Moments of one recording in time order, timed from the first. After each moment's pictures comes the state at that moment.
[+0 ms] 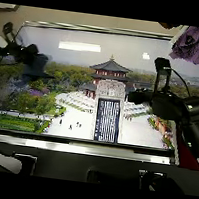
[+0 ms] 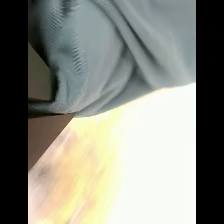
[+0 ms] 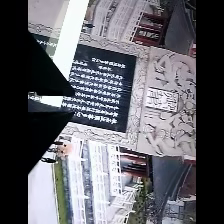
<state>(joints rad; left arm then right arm) 0.12 -1.75 1.80 1.27 -1.02 -1.69 0.36 -0.94 1.05 1.62 -0.95 -1.33</state>
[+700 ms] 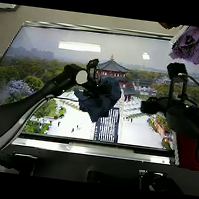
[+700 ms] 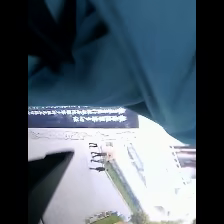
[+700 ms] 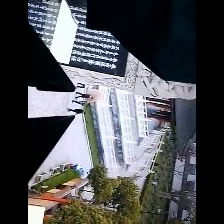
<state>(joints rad) -0.65 -1.72 1.67 1.29 -1.08 -2.16 0.36 -0.80 1.05 1.45 -1.13 -1.34</state>
